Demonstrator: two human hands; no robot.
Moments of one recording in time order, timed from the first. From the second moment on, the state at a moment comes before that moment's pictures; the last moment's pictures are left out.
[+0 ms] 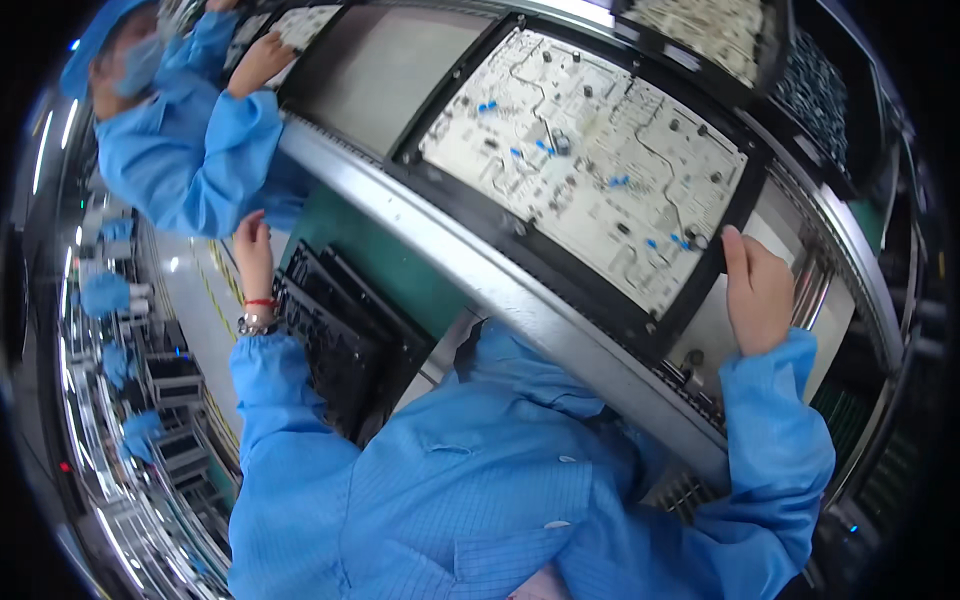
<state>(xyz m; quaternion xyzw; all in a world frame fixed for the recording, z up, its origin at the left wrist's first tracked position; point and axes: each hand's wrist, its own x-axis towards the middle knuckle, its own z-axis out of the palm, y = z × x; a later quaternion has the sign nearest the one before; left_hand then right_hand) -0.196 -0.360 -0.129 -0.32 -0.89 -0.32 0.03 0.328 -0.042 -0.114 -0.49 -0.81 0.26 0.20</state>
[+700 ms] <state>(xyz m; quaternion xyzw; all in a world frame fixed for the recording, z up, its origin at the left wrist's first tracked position) -0.123 -0.382 -0.133 -0.33 -0.91 -0.19 0.14 0.234 -0.021 -0.118 -0.24 -0.78 0.56 0.14</state>
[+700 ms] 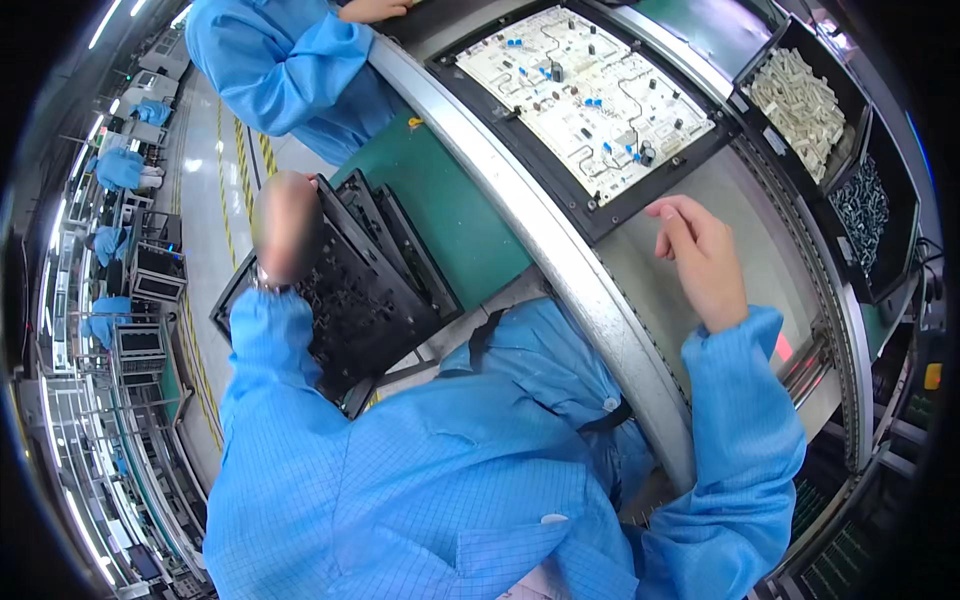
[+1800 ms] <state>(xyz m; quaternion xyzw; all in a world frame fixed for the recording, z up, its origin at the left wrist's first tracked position) 0.046 -0.152 -0.062 -0.36 -0.47 -0.49 -0.64 0.450 -0.093 -0.089 -0.46 -0.26 0.67 0.52</state>
